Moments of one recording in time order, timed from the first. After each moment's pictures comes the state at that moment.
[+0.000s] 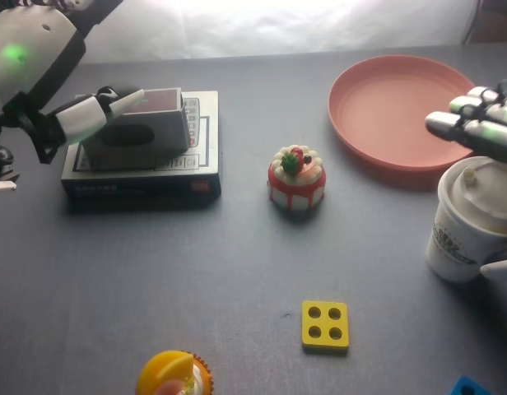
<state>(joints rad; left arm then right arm) 0.84 -0.85 1.20 -0.19 -1.14 0.75 -1.02 -0.75 0.89 0.16 0.78 -1.04</state>
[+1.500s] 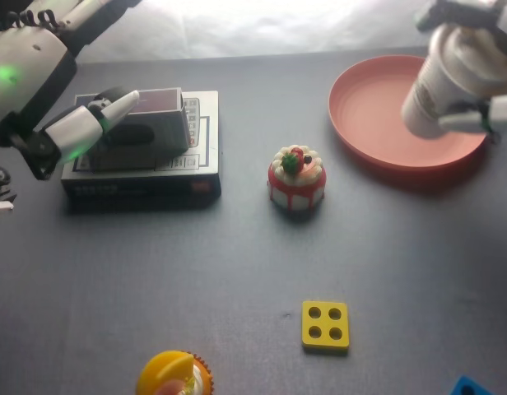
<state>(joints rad) 0.91 -0.85 1.19 -0.22 -1.19 0.71 -0.69 -0.94 1.16 0.26 0.67 -1.06</state>
